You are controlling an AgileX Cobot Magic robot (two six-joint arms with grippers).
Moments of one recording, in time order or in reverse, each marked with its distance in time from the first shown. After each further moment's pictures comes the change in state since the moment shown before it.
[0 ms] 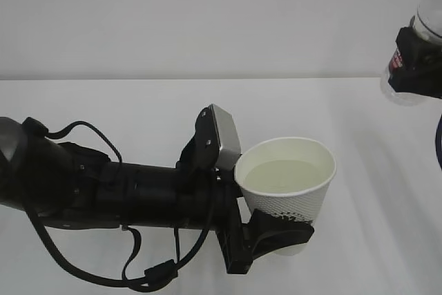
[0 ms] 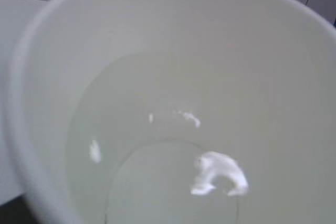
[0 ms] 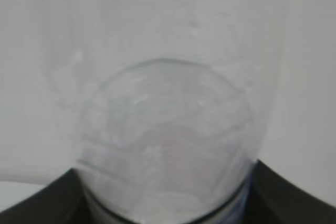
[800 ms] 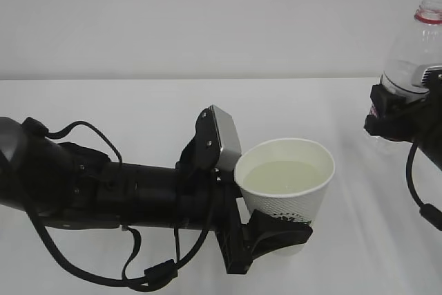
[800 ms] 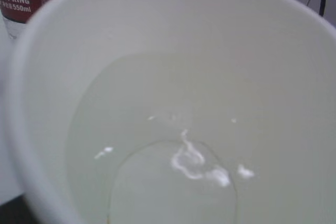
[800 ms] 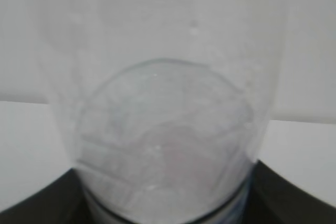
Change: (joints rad) left arm 0.000 0.000 0.000 -0.002 0.014 0.000; right arm 0.000 0.238 -0.010 0.002 -0.012 0.032
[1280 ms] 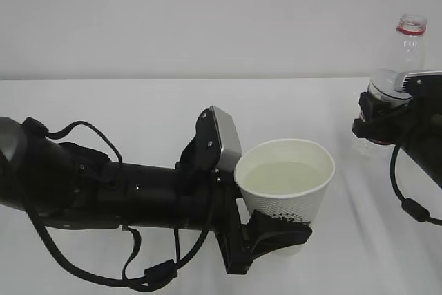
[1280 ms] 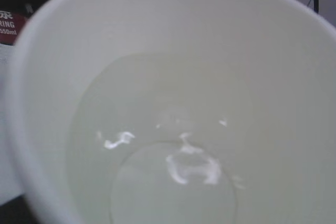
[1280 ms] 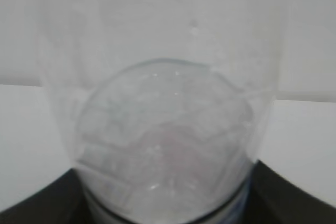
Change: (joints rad) left arm 0.000 0.000 0.000 0.000 0.009 0.000; right arm 0.000 0.122 -0.085 0.000 -0.002 0.016
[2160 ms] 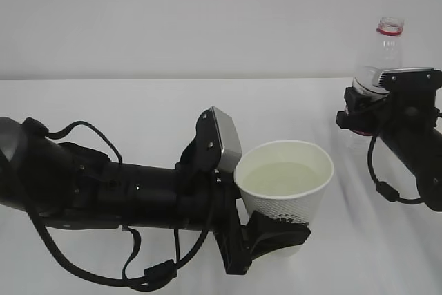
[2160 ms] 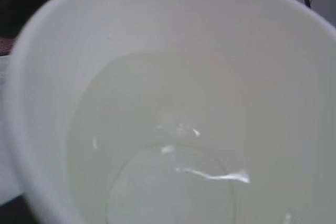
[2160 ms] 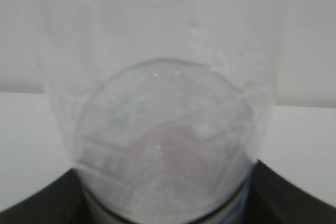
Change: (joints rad) left arm 0.000 0.000 0.000 0.000 0.014 0.000; right arm 0.000 0.151 -0.165 0.000 0.000 0.006
